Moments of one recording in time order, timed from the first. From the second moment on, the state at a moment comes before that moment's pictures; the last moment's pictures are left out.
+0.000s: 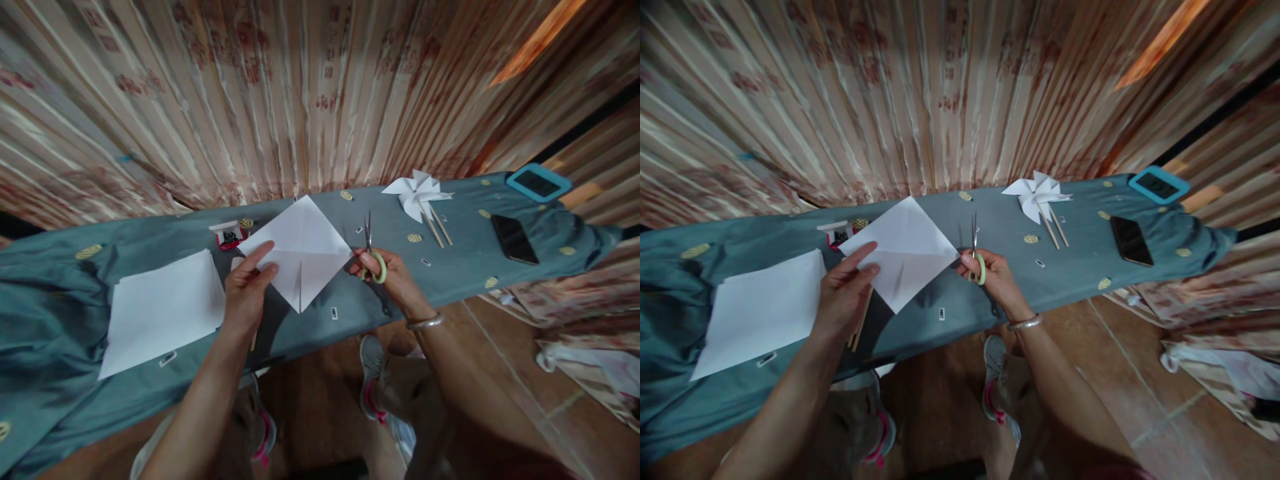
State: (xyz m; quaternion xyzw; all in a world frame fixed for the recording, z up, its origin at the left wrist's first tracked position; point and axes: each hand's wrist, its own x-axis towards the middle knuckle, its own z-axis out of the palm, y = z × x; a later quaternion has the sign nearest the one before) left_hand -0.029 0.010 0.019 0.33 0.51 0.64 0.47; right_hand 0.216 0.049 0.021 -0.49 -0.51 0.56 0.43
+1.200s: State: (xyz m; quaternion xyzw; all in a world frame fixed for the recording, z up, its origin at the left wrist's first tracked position) left_hand 0.030 0.001 0.023 0.16 0.41 0.70 0.56; right_hand 0.161 0.043 0.007 -0.47 -0.46 0.57 0.49
